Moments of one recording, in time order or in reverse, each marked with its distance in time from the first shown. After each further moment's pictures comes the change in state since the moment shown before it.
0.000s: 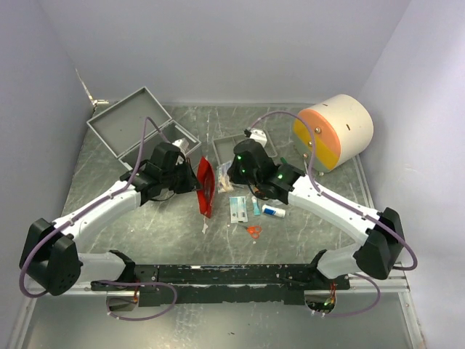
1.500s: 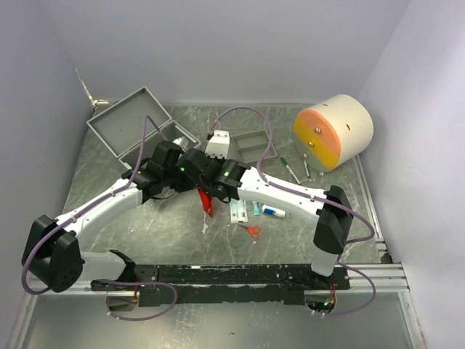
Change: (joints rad) left arm 0.000 0.042 0.021 0.003 -0.018 -0.051; right arm 0.278 0.398 0.476 -0.313 0.497 0.169
